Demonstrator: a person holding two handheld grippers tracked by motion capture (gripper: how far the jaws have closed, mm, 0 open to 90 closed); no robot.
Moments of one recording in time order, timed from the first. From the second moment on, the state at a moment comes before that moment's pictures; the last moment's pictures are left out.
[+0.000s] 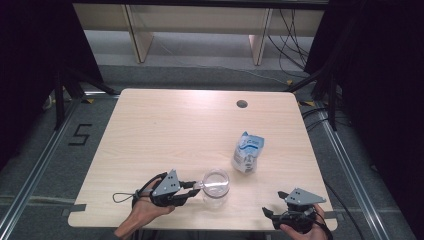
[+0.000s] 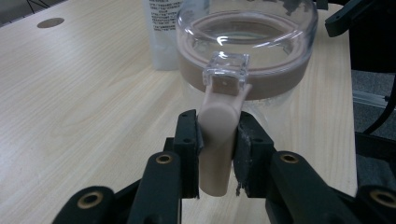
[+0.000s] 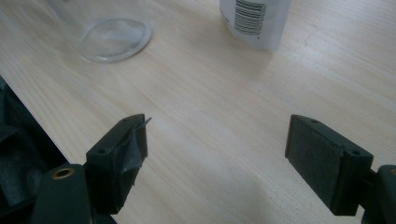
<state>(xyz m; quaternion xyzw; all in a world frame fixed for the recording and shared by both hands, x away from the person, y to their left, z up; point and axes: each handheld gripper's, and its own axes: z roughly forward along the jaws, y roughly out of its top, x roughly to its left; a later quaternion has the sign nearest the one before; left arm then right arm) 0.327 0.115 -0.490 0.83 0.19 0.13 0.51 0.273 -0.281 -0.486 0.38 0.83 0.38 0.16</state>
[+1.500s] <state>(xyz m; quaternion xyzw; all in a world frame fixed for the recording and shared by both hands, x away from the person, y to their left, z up) 0.306 0.130 -0.459 0.79 0.27 0.09 0.53 0.273 -0.278 -0.485 0.36 0.83 0.40 0.16</state>
